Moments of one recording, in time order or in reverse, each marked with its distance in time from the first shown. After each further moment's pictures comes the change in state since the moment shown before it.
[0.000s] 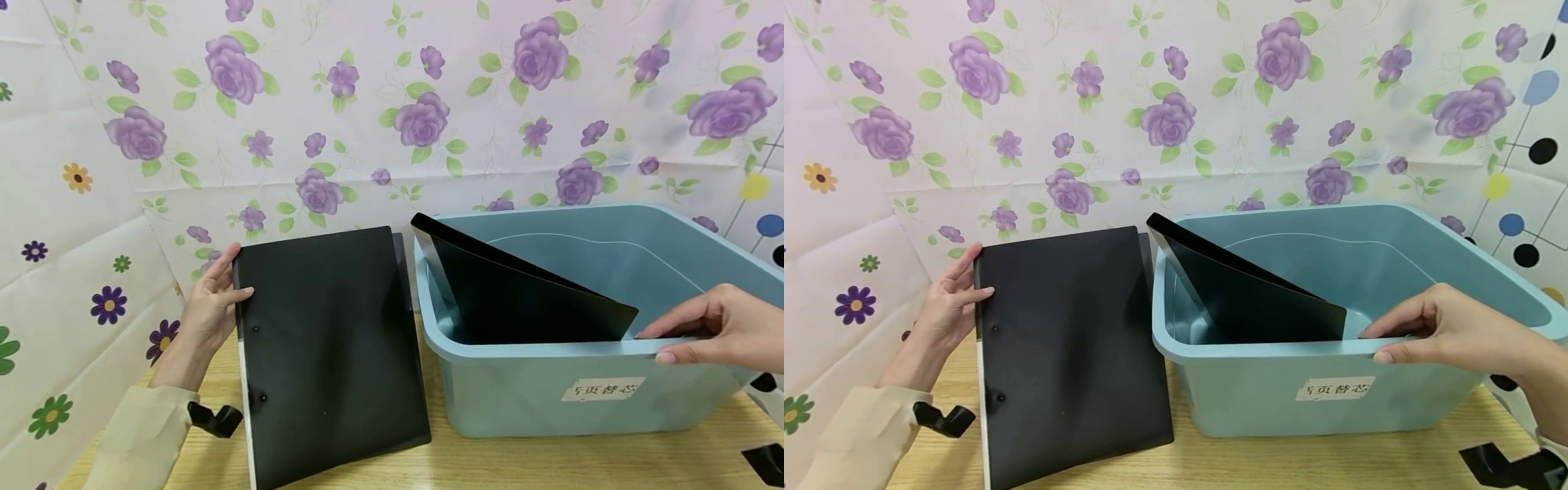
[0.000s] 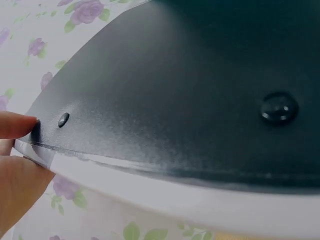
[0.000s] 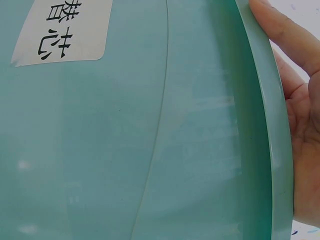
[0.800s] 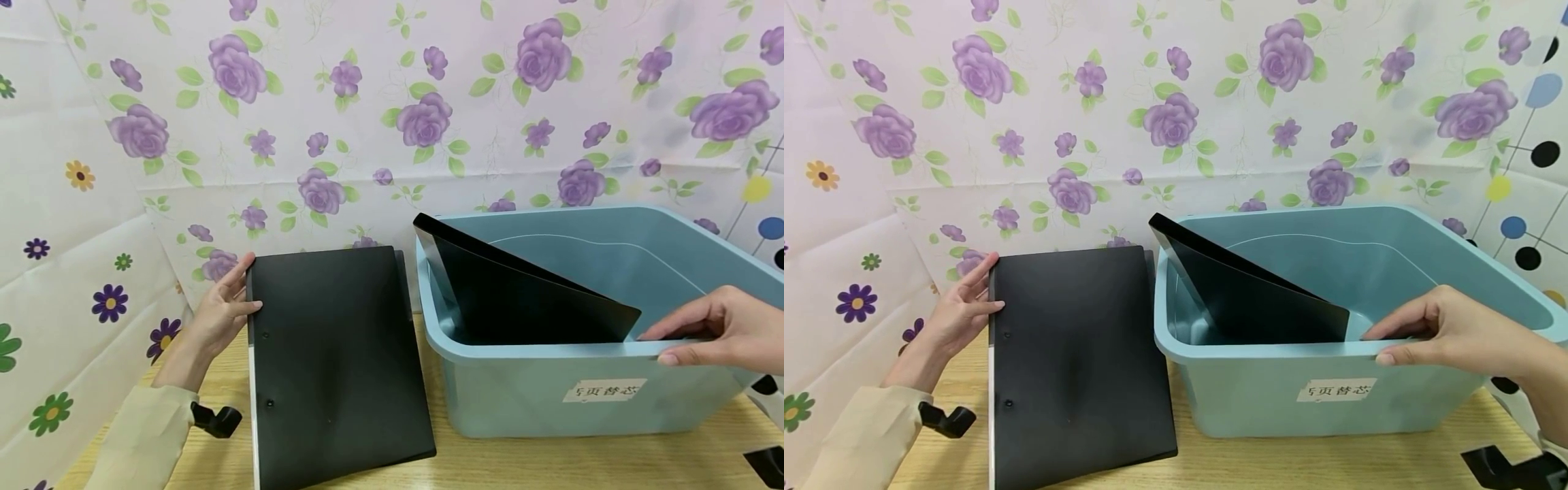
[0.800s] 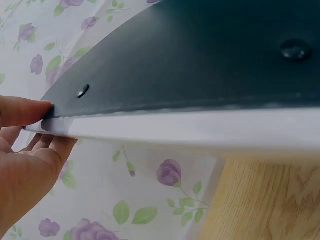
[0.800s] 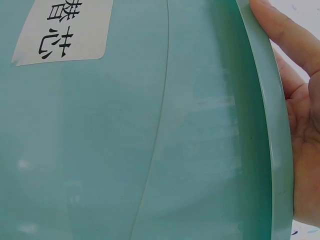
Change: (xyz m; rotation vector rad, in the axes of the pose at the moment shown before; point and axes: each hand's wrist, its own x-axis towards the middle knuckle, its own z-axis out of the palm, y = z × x) left_hand 0.000 -0.010 -0.016 0.284 -0.087 -0.141; right_hand 0.000 0.000 0.000 0.031 -0.008 0.009
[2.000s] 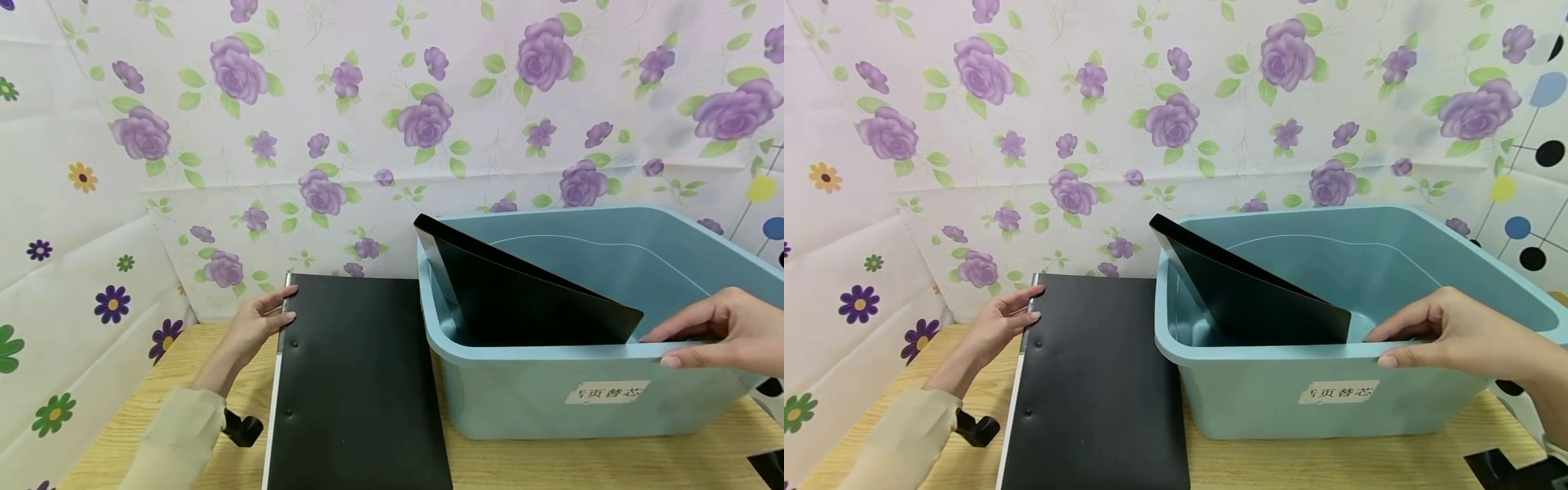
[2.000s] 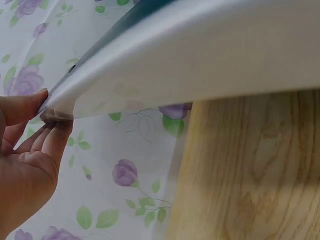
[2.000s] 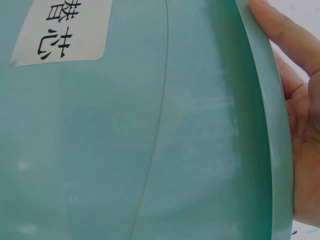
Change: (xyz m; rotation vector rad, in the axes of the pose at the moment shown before) left_hand 0.010 -0.040 0.014 0.361 0.092 -0.158; right_hand -0.001 0.001 0.002 -0.008 0.027 -0.045
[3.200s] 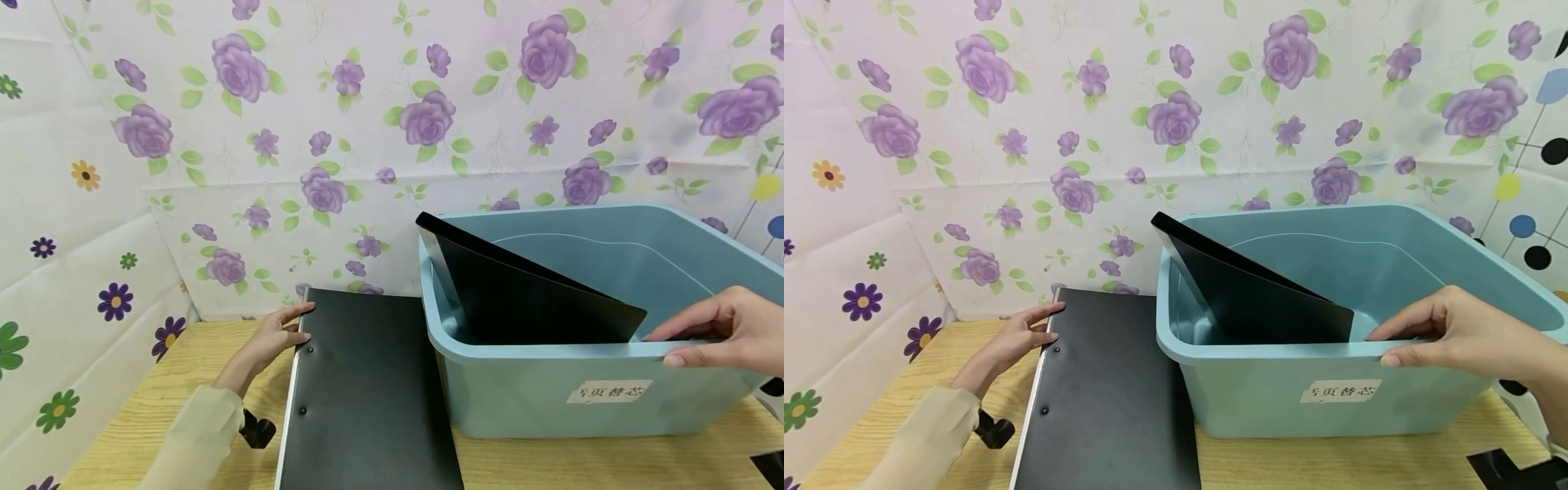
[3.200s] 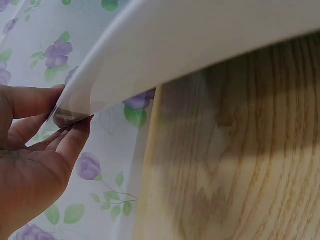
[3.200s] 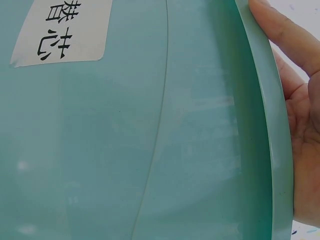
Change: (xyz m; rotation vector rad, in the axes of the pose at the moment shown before) left_hand 0.006 -0.028 0.011 0.085 -0.155 -0.111; right_hand 0.000 0.000 0.002 -0.017 0.031 0.017
